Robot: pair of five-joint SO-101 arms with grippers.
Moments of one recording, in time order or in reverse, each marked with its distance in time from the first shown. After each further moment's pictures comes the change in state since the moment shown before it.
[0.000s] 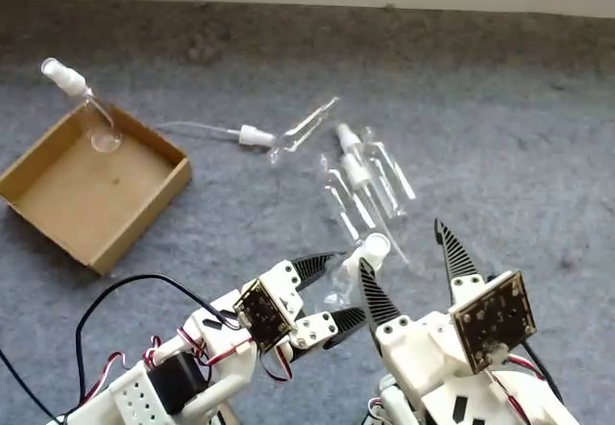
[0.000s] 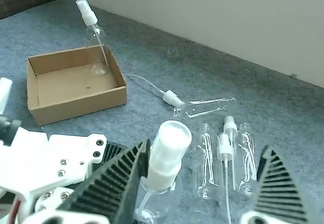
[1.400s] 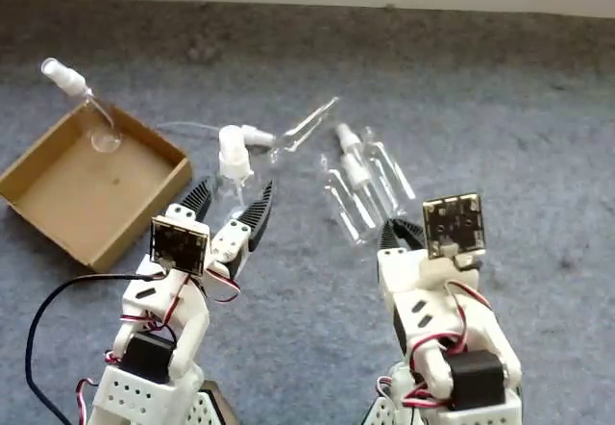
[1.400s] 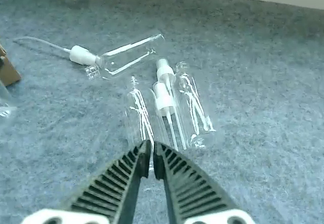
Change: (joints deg) left arm -37.2 0.0 0.0 -3.5 0.0; right arm 20.7 -0.3 34.9 -22.6 0.2
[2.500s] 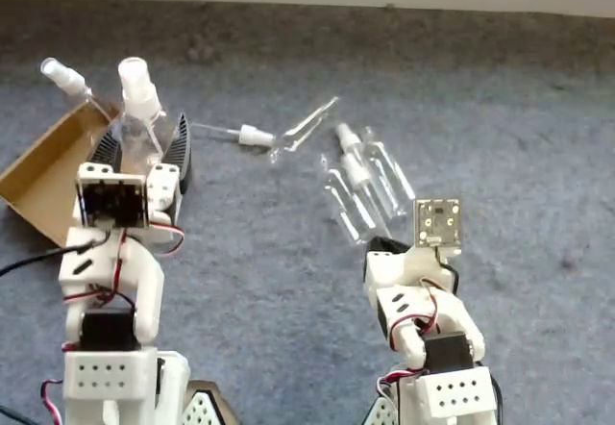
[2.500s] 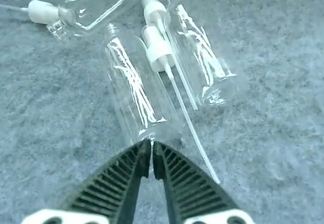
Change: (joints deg) left arm -19.3 22.9 -24.5 -3.6 -7.5; right arm 0.0 0.5 21.1 -14.8 -10.5
